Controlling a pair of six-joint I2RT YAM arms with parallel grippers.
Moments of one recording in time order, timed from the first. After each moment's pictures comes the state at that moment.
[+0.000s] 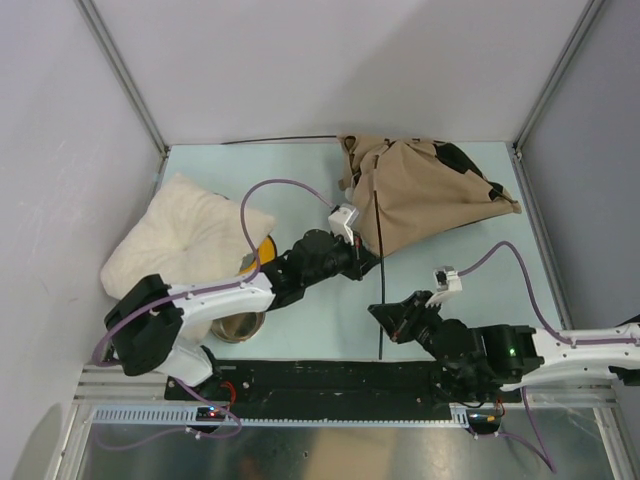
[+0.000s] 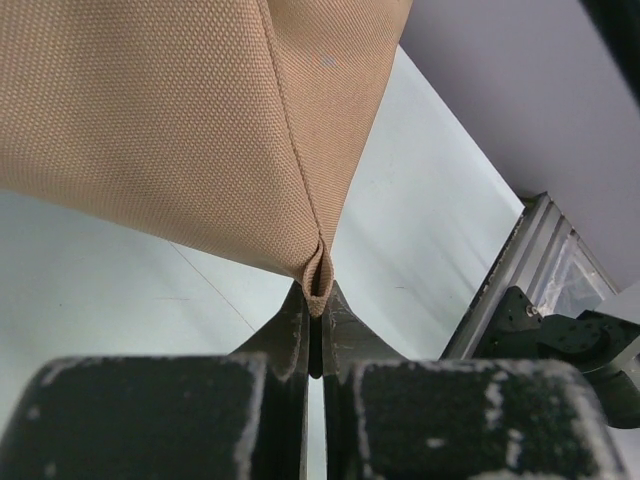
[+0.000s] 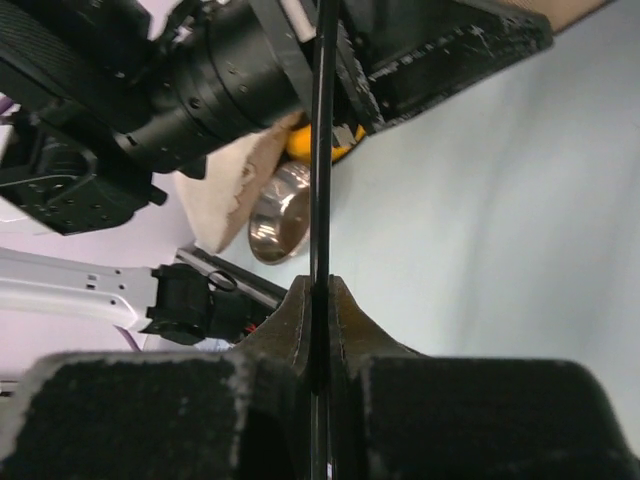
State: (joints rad) left arm -0.98 1.47 0.85 0.36 0.03 -0.54; right arm 1.60 0.59 0.60 -0.38 0.90 1.11
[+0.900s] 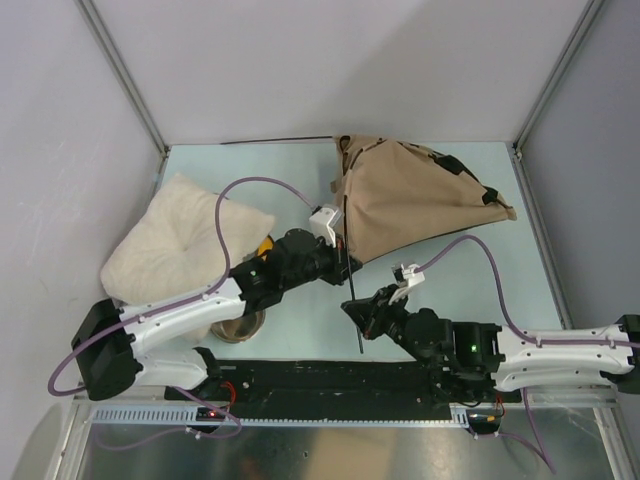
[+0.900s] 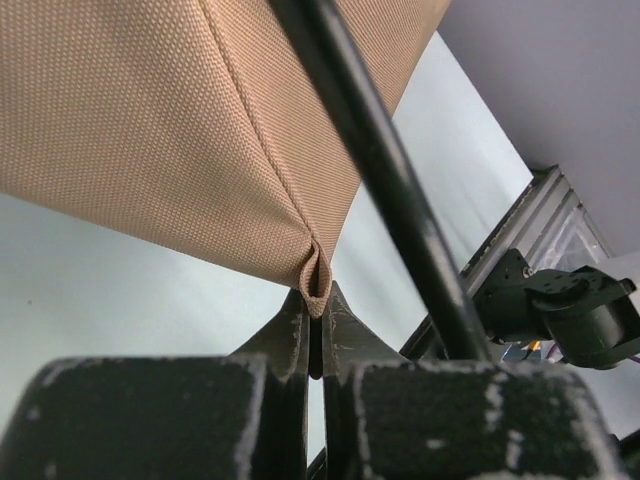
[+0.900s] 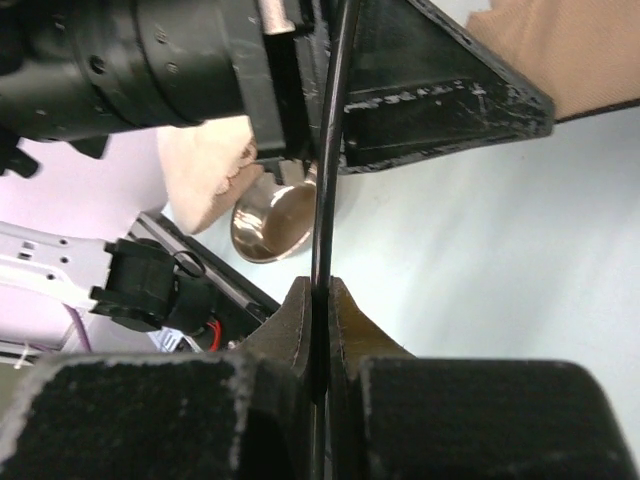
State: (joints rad) left arm -0.98 1.25 0.86 0.04 0.00 -0.56; right arm 1.48 0.80 0.58 0.04 0.70 0.74
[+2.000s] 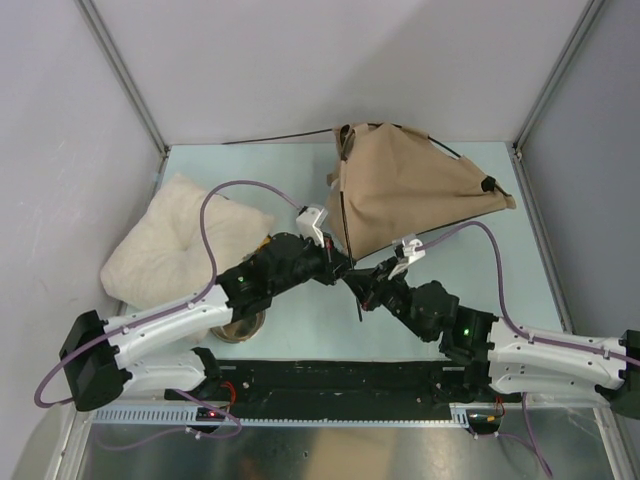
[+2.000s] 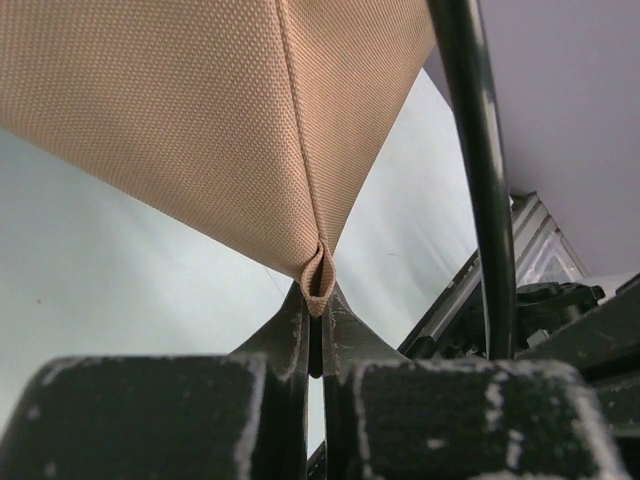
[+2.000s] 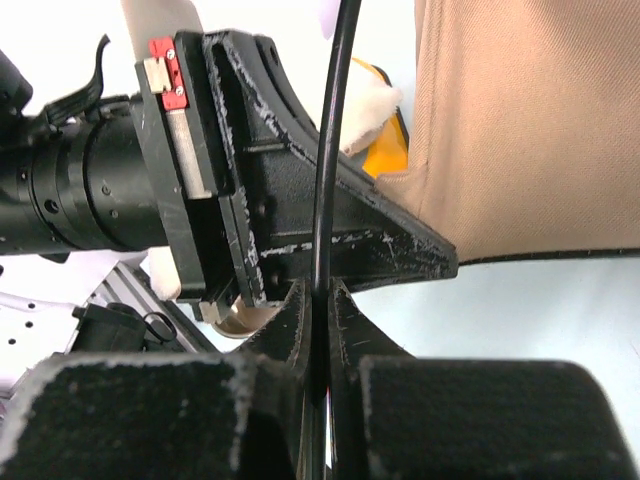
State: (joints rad) left arm -0.98 1.15 0.81 0.04 -0.03 -0.58; right arm 1.25 0.85 0.57 0.25 0.52 0.52
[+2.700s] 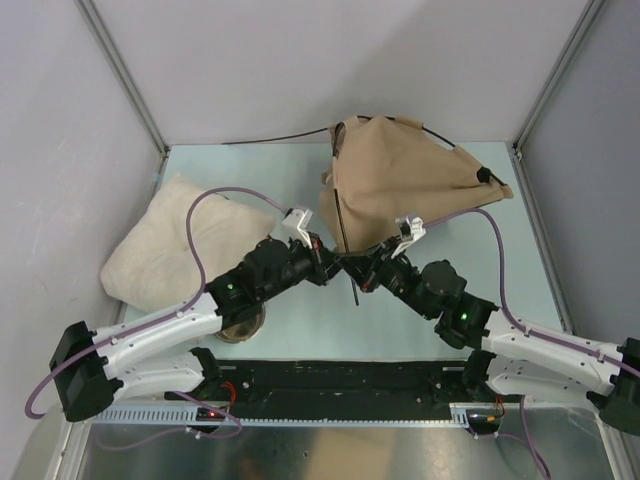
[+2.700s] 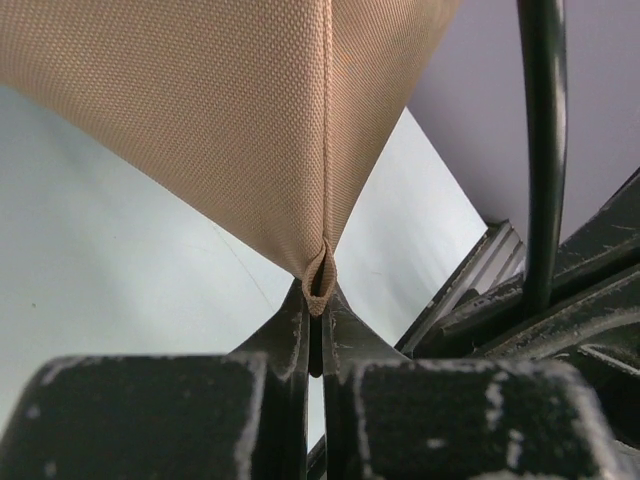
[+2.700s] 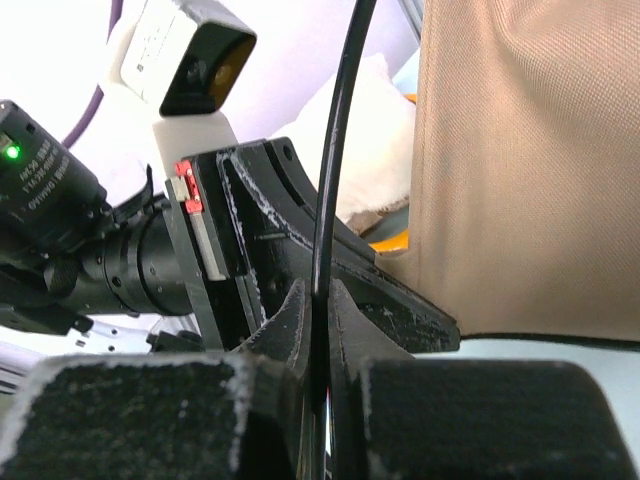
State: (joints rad) left arm -0.97 1.06 0.73 0.10 -0.05 -0.63; right arm 1.06 0.89 0.62 0.35 0.23 0.58
